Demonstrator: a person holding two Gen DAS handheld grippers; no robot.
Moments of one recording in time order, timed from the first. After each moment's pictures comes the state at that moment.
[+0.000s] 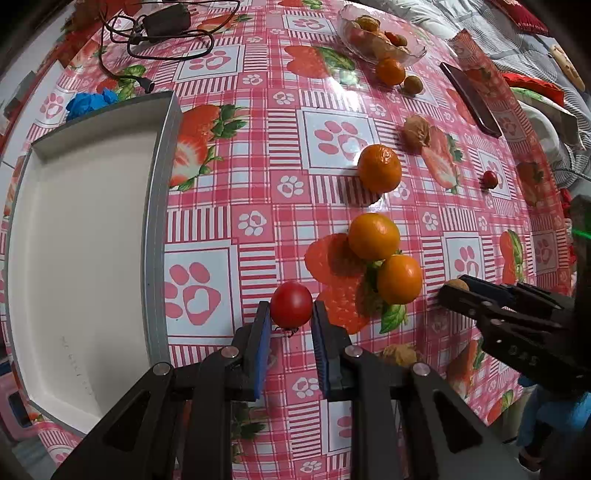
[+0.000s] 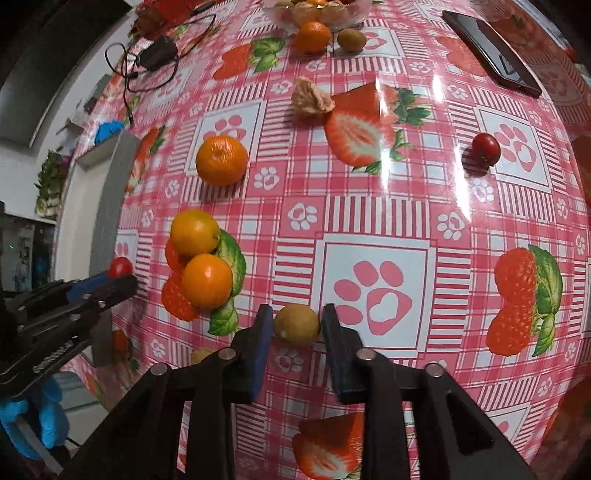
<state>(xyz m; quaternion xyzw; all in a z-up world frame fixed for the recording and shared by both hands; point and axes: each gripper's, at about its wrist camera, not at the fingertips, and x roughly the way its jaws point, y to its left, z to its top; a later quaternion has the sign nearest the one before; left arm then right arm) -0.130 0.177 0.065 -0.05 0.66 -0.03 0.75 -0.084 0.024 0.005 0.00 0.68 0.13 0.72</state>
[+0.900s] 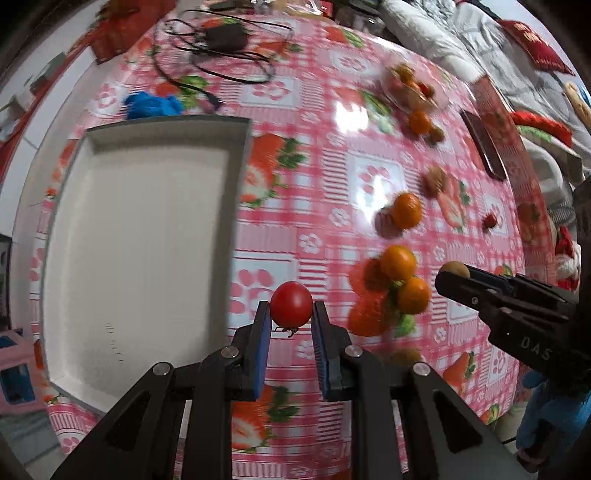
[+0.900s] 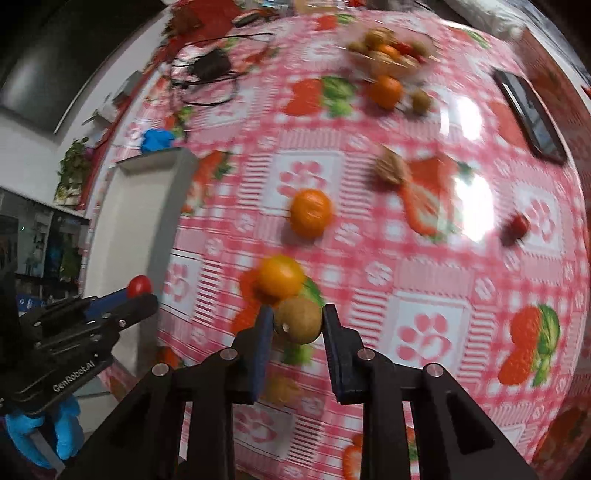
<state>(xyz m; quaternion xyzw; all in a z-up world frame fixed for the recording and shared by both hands) -0.145 0.233 0.107 -0.09 0.63 0.01 0.77 -0.071 0.080 0.052 0.00 0.65 0.19 0.74</state>
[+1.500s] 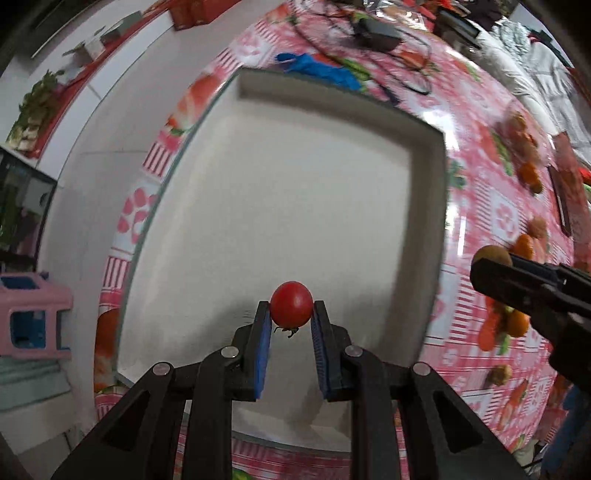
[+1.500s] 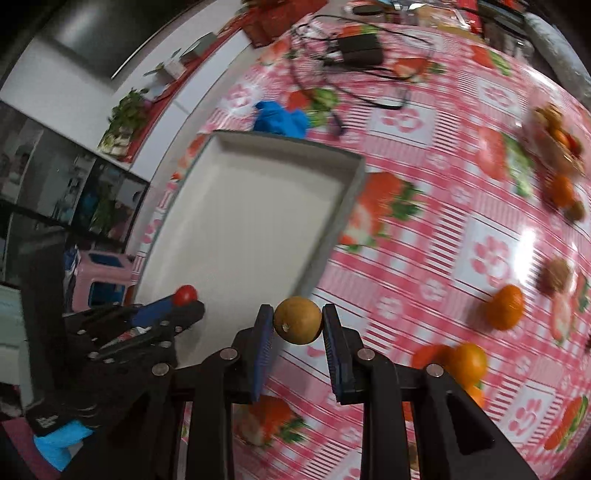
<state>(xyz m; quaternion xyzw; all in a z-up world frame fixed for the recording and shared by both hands) -0.179 0.349 0.070 -0.12 0.64 0.14 0.75 -0.071 0.242 0.044 -0.06 0.64 0.30 0.70</state>
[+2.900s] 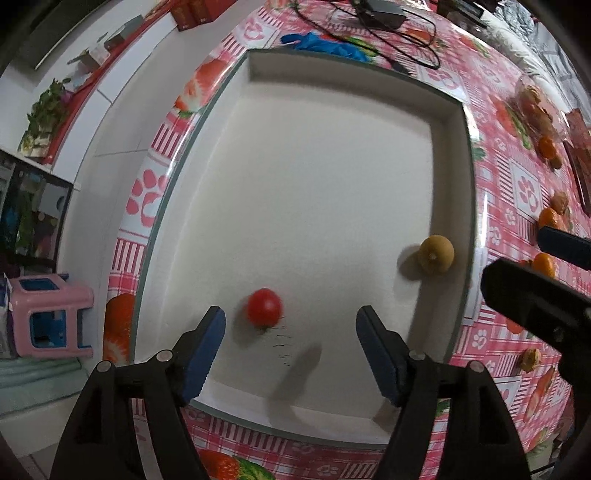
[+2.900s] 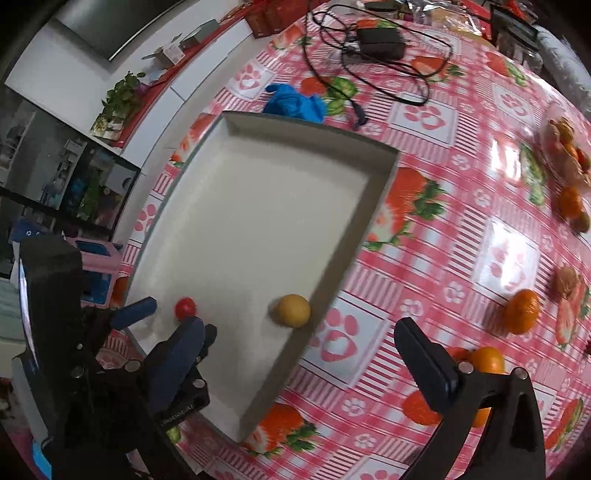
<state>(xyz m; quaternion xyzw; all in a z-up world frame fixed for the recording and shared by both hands) -0.172 0.342 0.057 -0.07 0.66 0.17 0.73 -0.080 0.262 0.025 -0.09 0.64 0.29 0.70</state>
